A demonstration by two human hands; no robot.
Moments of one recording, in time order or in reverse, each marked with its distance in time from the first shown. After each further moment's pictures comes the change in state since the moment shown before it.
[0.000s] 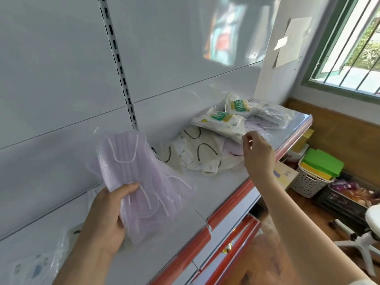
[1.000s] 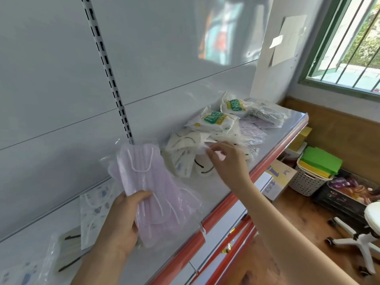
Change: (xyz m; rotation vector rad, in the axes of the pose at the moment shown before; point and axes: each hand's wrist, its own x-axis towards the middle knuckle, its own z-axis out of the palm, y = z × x) left_hand 0.011 -0.028 0.028 0.090 0.020 -0.104; right_hand -0.029 -0.042 0.004 0.401 -0.307 -0.009
